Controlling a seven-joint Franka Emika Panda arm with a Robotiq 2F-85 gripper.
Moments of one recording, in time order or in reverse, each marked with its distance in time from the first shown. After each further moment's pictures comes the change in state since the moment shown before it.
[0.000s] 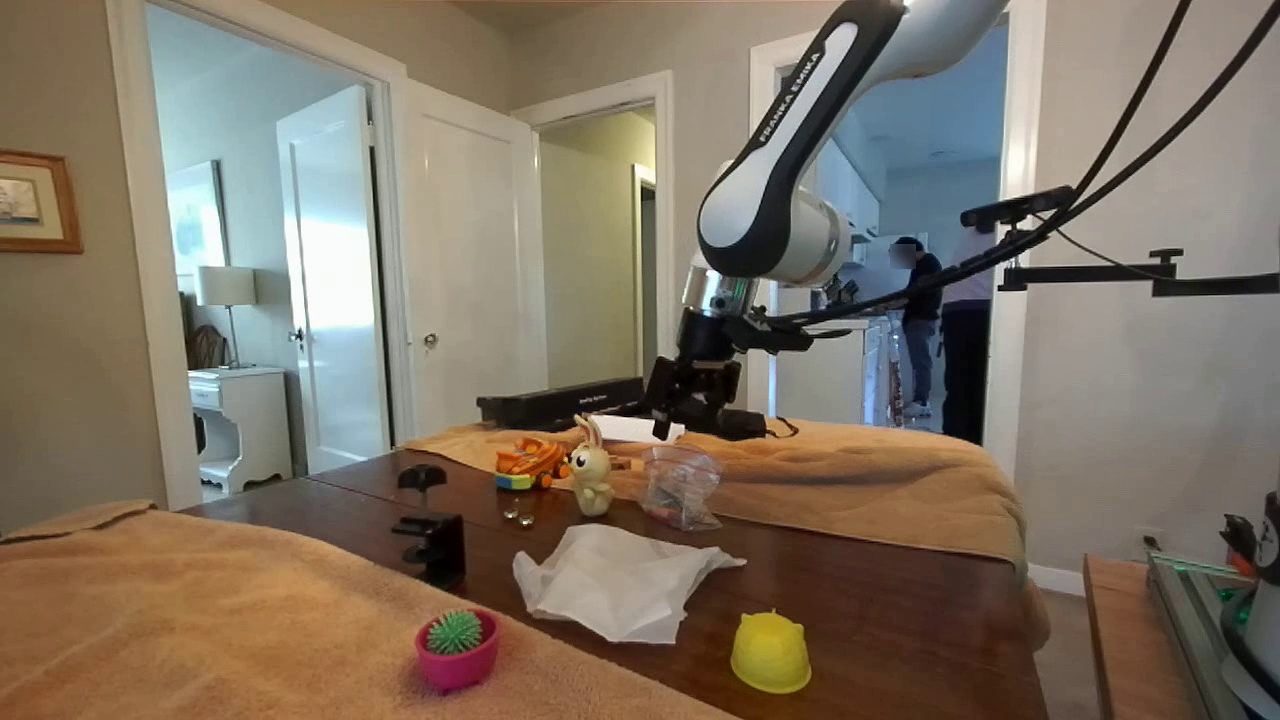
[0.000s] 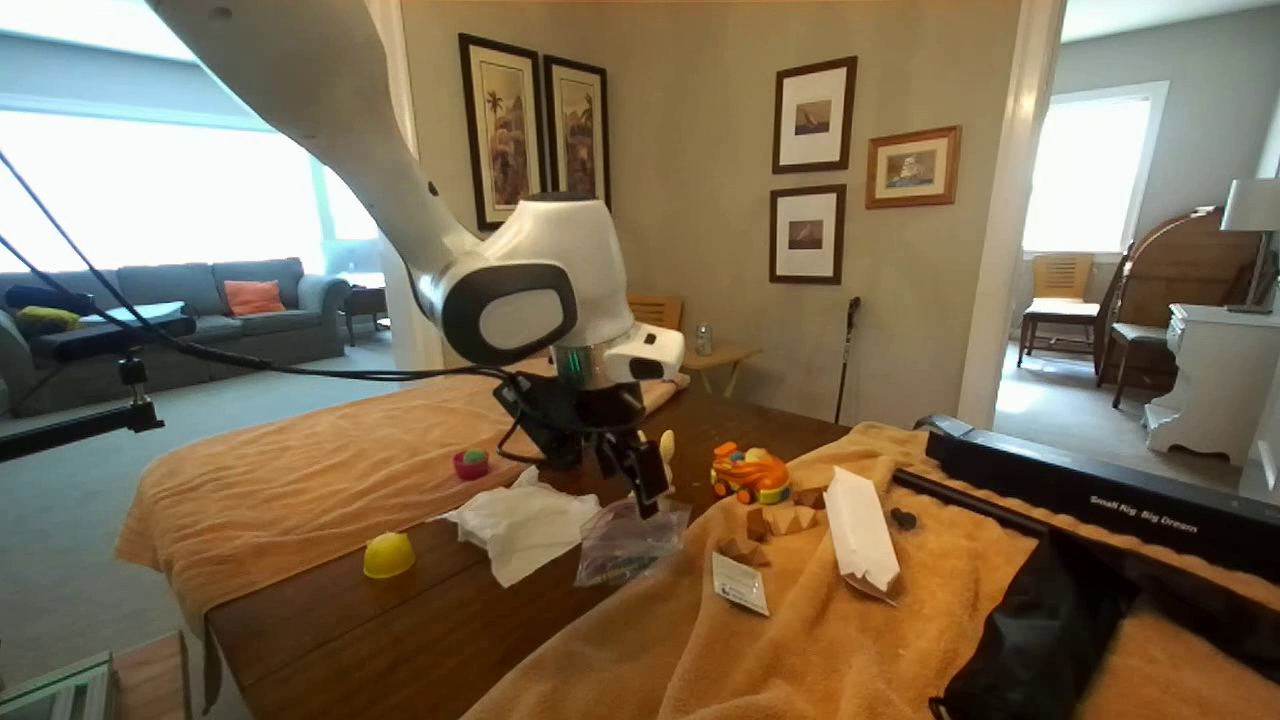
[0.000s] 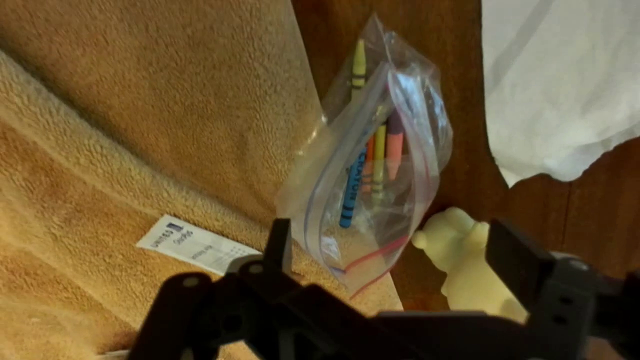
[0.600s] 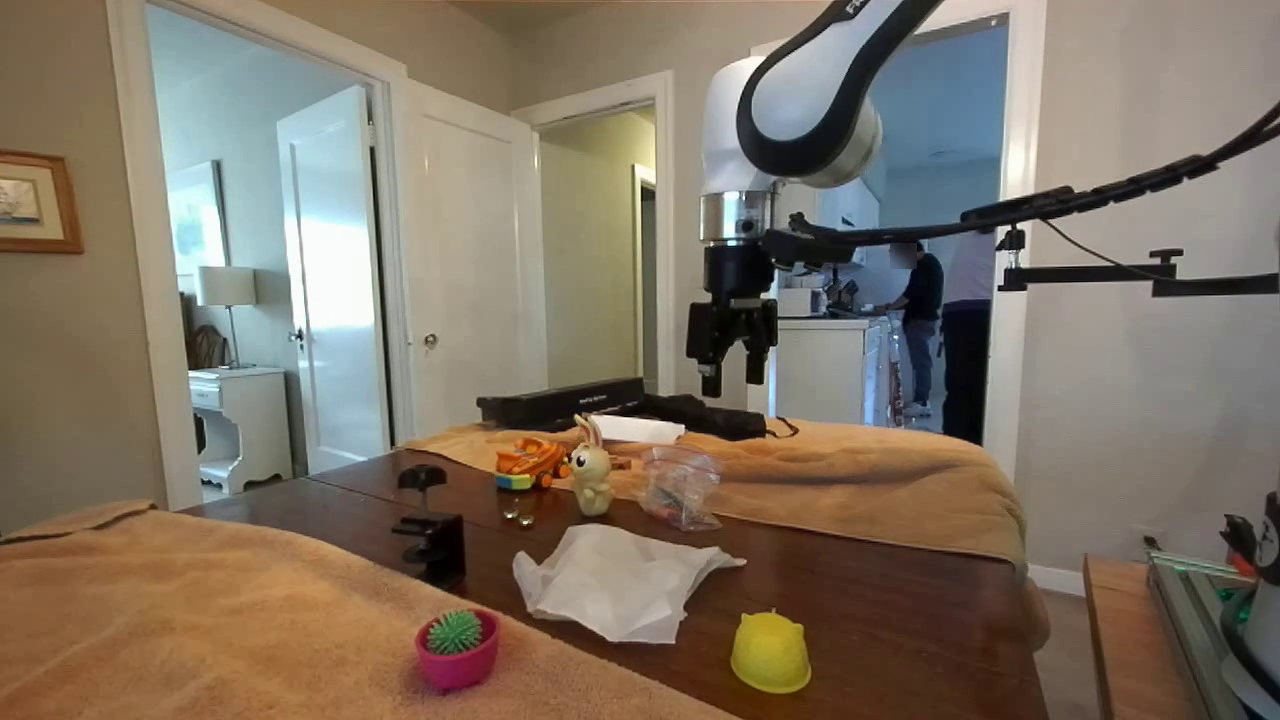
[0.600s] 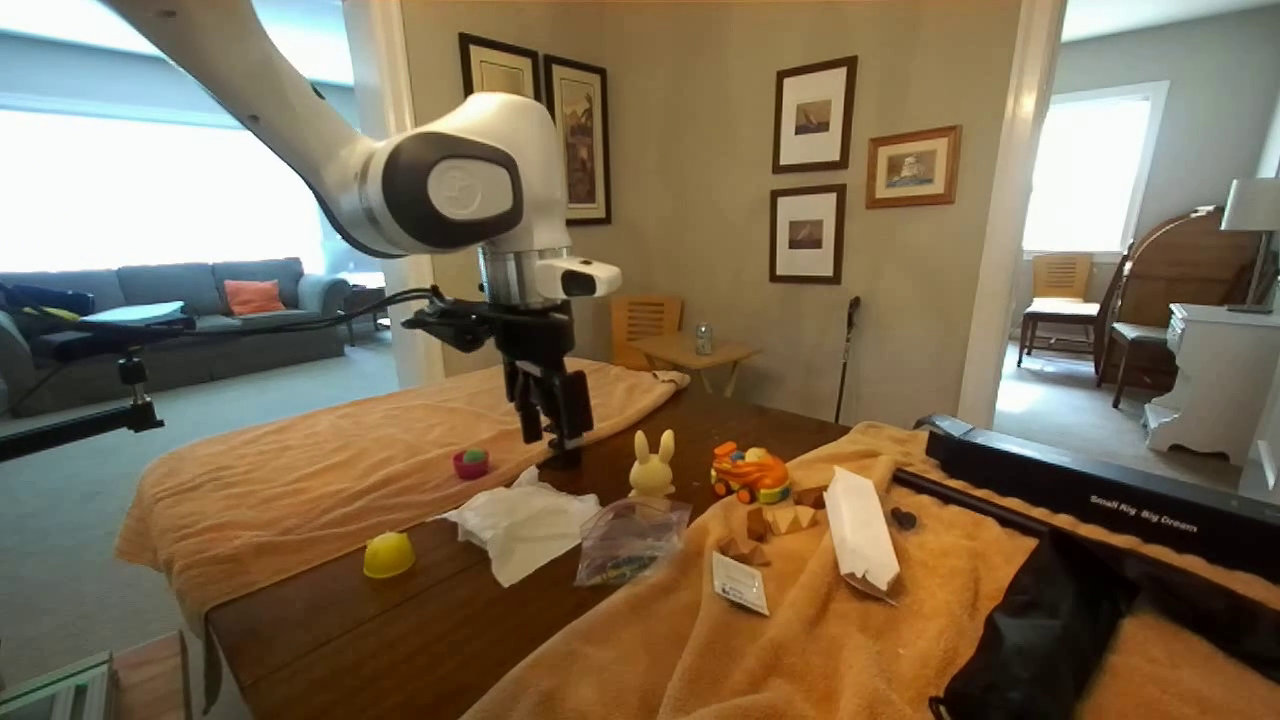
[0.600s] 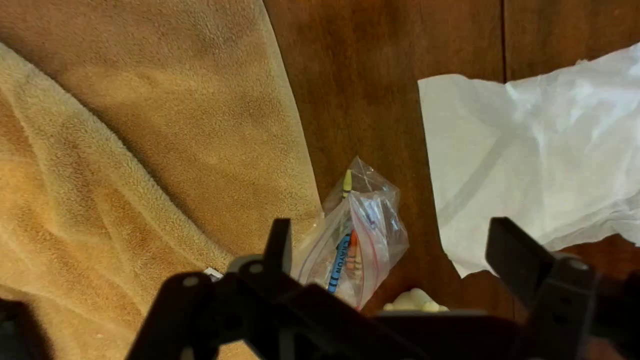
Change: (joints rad) arm 0.017 -0.292 0.048 -0.067 -0.252 -0.420 0.210
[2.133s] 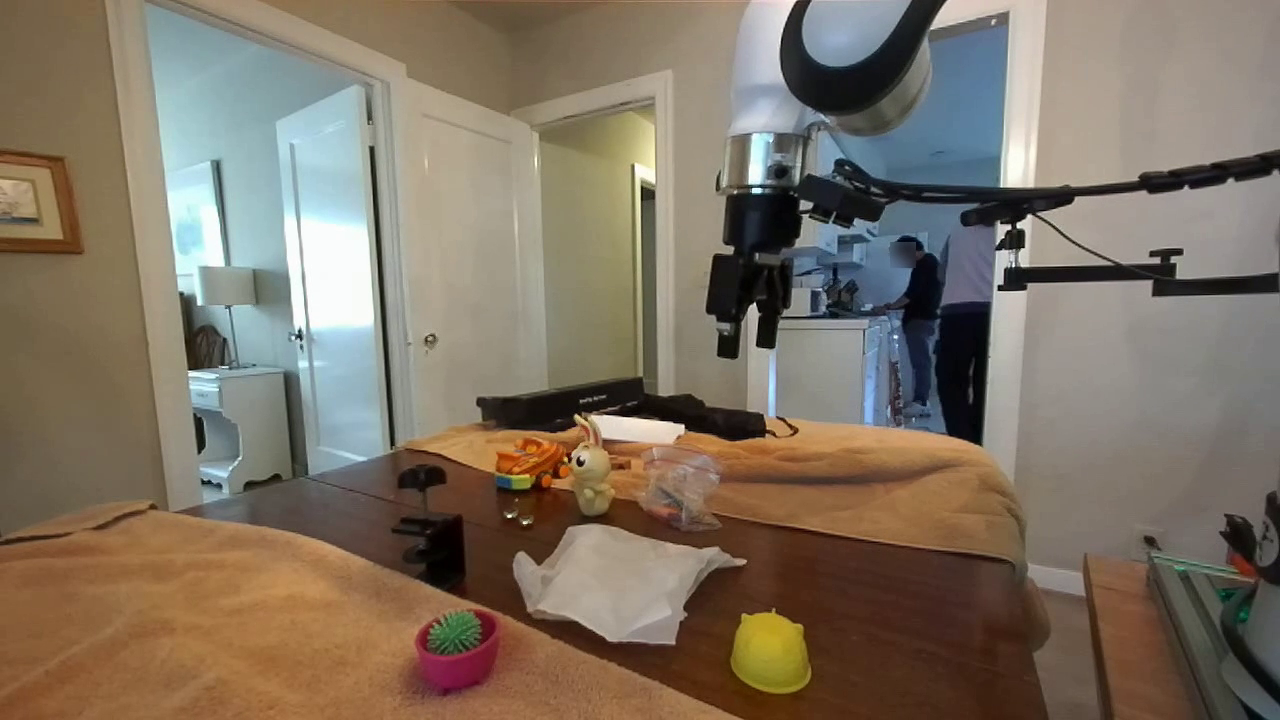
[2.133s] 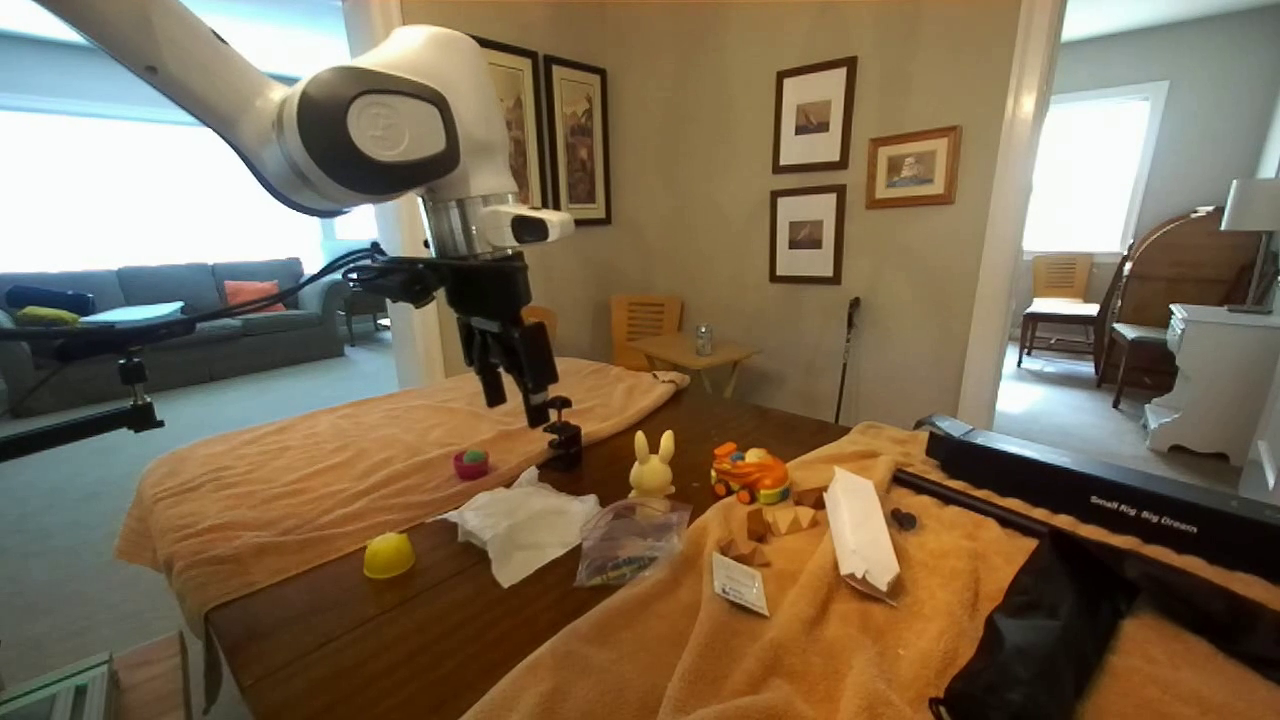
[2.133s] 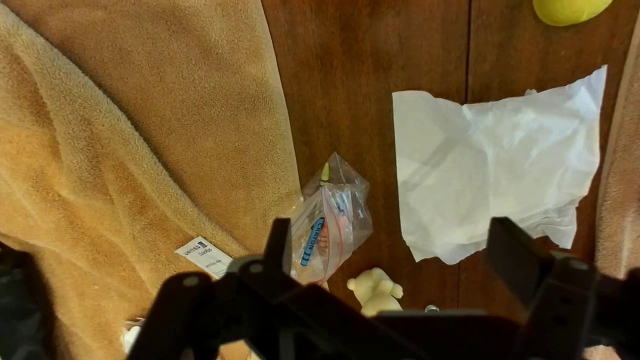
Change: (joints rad) arm 0.003 -0.194 0.041 -0.086 0.030 -0.041 -0.076
